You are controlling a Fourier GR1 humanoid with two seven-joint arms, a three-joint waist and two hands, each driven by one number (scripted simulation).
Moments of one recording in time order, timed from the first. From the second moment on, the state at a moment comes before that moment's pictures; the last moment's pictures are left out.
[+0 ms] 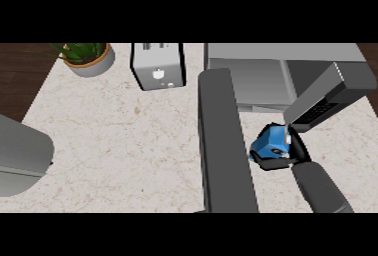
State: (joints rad) left arm 1.19 0.19 -0.14 -2.24 0.29 -0.19 -0.84; right arm -0.53 -0.18 -0.20 -0.34 0.39 -0.13 -1.09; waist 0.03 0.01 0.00
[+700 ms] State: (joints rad) left arm 1.19 0.19 -0.06 -2.21 0.35 -0.22 -0.82; right arm -0.63 -0.14 -0.16 -0.56 0.38 -0.15 -0.89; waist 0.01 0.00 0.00
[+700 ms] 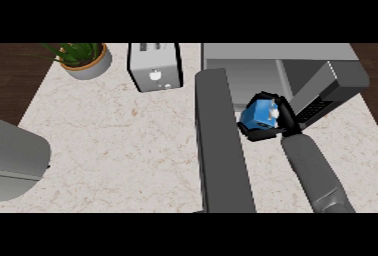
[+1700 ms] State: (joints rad) left arm 1.01 0.23 0.02 -2.10 0.40 -0.26 -0.73; right arm -0.98 -0.18 -0.24 -0.25 0.43 -0.43 -0.63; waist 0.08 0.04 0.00
